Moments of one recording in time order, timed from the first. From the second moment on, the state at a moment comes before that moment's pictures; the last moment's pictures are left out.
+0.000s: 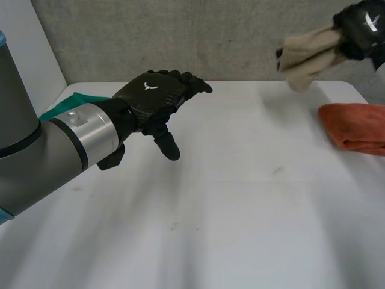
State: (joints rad) left arm 4.20 -1.80 -1.28 2.91 -1.19 3.33; right arm 1.51 -0.71 0.67 -0.47 0.95 2.86; left_hand 0.19 0.20 0.21 0.20 0.05; right_hand 0.91 1.17 1.13 1.19 0.93
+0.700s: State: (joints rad) left arm 4.20 -1.84 -1.28 2.92 -1.19 3.32; right arm 1.15 -0.63 0.84 -0.12 0.76 2.59; left_hand 0.19 0.20 0.21 0.20 0.05; right_hand 0.21 0.22 0.22 0.24 0.07
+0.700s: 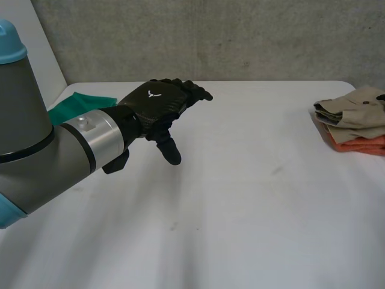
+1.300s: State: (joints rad) left arm 4.32 -1.79 -1.30 3.08 -1.34 3.33; right arm 1.88 -1.17 1.23 -0.09 1.34 2.87; left_hand 0.19 0.20 0.21 0.20 0.05; right_hand 0.21 0.22 0.22 0.24 0.07
